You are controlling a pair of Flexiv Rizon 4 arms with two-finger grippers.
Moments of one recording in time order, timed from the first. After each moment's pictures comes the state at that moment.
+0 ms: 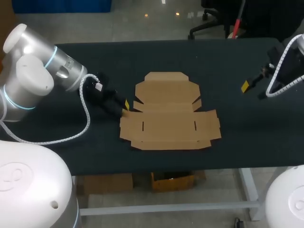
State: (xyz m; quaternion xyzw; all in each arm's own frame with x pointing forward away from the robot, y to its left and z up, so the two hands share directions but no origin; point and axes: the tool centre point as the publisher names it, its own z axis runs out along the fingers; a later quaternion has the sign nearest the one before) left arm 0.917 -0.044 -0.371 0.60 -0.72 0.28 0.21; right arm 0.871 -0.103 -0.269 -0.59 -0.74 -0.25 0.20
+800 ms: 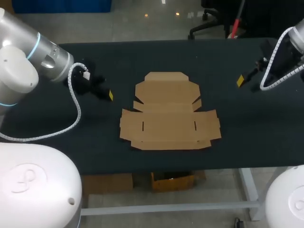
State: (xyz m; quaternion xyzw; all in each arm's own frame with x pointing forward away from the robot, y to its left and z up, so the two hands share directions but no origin) left arm 0.915 -0.012 -0.309 0.62 -0.71 0.30 0.14; right arm 0.897 -0.086 -0.262 -0.58 -0.75 -0.25 0.19
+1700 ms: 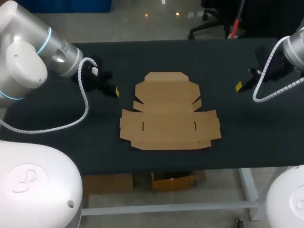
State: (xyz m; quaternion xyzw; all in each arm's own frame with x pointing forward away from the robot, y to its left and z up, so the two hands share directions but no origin) left arm 0.929 -0.032 -0.307 0.64 -0.70 0.28 0.14; right arm 0.909 -0.071 -0.289 -0.59 -0.74 -0.29 0.14
